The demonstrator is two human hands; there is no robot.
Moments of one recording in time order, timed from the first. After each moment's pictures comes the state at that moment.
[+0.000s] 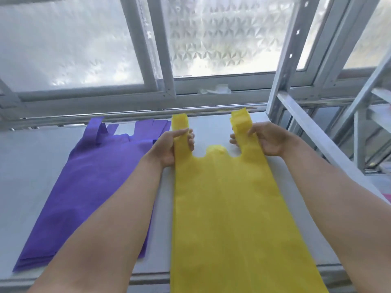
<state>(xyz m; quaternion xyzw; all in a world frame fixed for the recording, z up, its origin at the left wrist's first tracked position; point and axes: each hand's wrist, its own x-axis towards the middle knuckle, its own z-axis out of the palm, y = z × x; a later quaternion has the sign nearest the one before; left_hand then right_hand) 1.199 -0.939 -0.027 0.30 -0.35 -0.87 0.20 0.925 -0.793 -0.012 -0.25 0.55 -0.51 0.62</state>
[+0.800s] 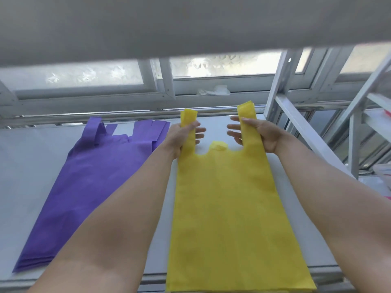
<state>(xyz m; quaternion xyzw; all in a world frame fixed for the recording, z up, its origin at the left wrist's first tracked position) 1.163 -0.942 -0.019 0.37 -0.55 -0.70 0.28 0.920 -0.811 -0.006 -0.27 0.53 -0.55 0.60</state>
